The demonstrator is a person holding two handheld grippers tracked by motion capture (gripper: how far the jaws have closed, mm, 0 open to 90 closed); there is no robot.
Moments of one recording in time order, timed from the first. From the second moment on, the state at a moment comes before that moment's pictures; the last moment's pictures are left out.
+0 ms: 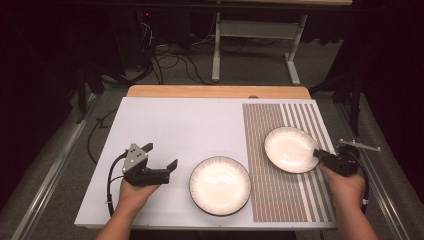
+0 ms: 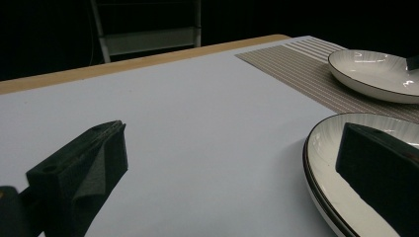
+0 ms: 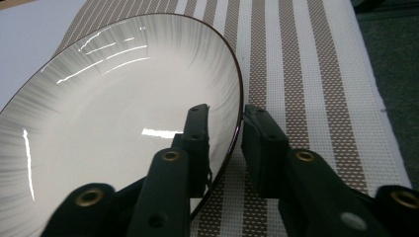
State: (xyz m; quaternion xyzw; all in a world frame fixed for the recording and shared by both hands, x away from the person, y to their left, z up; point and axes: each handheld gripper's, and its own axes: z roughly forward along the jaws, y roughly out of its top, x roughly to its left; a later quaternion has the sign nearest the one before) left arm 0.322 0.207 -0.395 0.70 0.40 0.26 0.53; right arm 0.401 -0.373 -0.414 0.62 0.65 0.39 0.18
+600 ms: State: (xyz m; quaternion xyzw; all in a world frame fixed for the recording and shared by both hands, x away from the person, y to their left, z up) left arm 0.316 0.207 -0.392 0.70 0.39 0.28 0.53; right arm 0.371 -0.337 -0.386 0.50 0.70 0.44 0.26
